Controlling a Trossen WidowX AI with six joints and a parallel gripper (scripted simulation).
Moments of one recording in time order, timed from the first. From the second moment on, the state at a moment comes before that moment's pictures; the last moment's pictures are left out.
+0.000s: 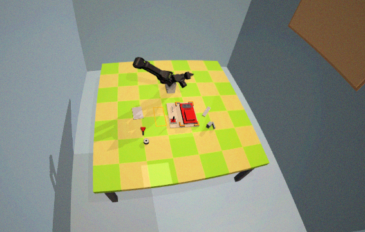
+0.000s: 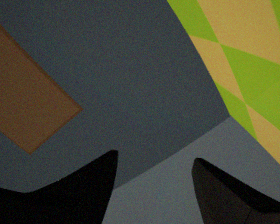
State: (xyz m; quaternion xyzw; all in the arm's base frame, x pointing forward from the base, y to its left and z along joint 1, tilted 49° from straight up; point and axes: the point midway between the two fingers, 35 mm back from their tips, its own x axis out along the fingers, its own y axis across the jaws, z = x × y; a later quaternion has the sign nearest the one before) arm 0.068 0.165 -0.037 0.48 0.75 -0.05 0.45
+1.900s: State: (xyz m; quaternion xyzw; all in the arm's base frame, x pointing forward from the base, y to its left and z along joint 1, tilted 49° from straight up) arm 0.325 0.070 -0.033 -0.08 0.66 -0.36 0.66
